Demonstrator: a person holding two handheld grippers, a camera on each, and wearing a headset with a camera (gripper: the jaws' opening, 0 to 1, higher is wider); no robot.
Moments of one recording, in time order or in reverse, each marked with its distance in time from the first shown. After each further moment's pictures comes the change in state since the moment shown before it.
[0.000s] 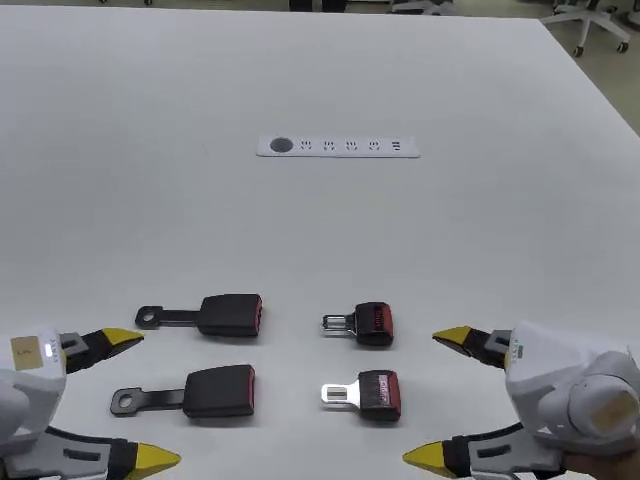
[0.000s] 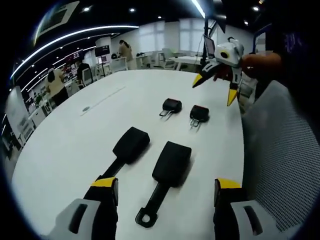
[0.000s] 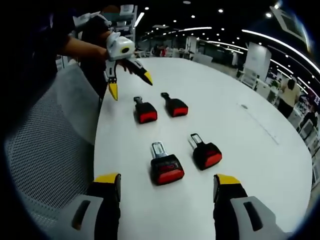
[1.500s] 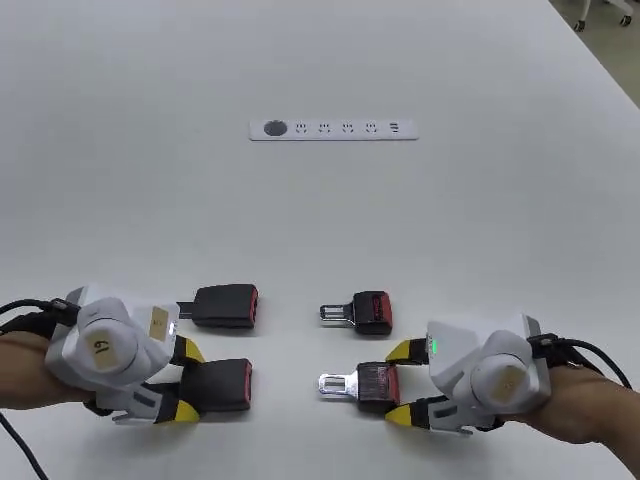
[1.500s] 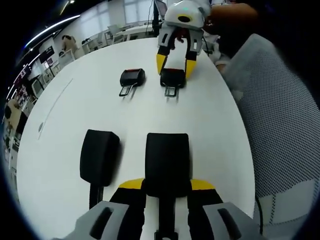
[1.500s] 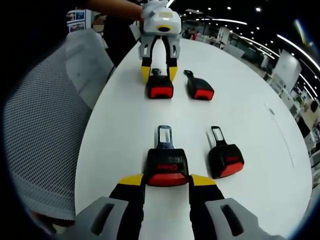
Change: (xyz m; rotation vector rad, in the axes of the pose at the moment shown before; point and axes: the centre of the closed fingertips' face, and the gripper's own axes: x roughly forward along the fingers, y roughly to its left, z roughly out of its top) left arm 0.058 -0.001 -0.031 0.312 0.288 -0.273; right arm 0.050 0.001 -0.025 -0.207 0.162 0.140
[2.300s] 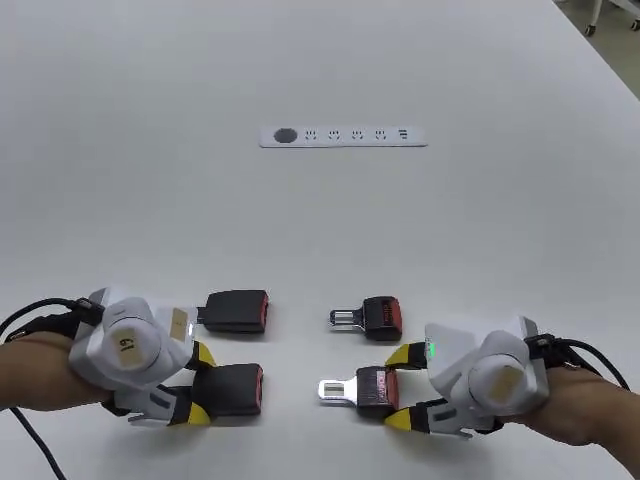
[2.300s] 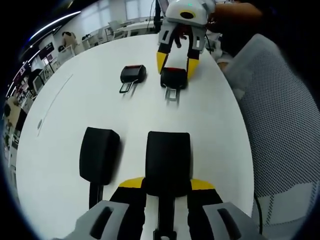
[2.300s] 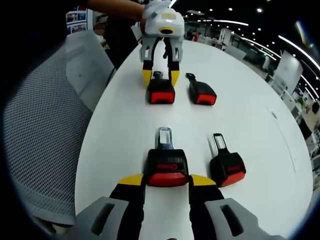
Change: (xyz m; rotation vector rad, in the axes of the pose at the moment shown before) left arm -0.001 -0.001 0.000 -0.020 0.038 -0.006; right arm 0.007 0.001 0.013 -0.006 -0.014 0.016
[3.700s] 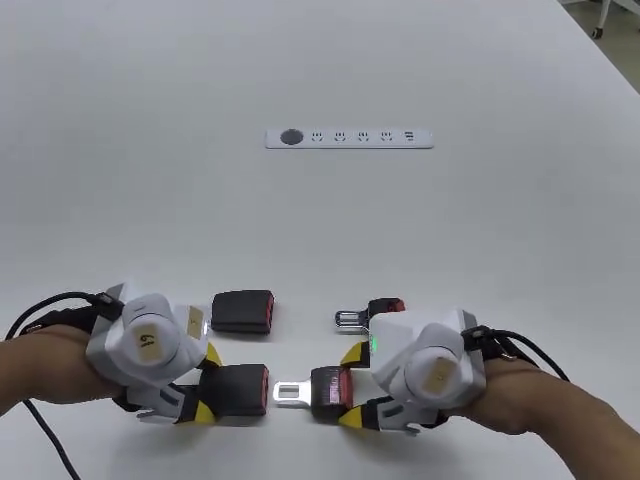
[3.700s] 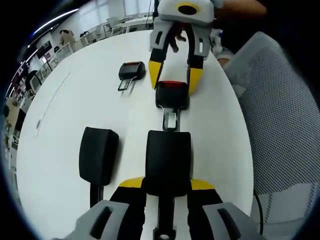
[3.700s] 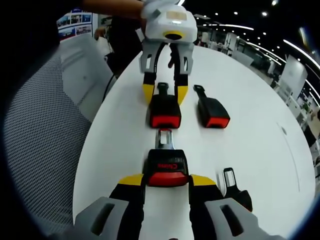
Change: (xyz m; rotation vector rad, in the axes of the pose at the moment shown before) left arm 0.000 0.000 0.001 0.002 0.042 -0.004; right arm 0.034 0.004 0.044 -0.027 -0.038 0.044
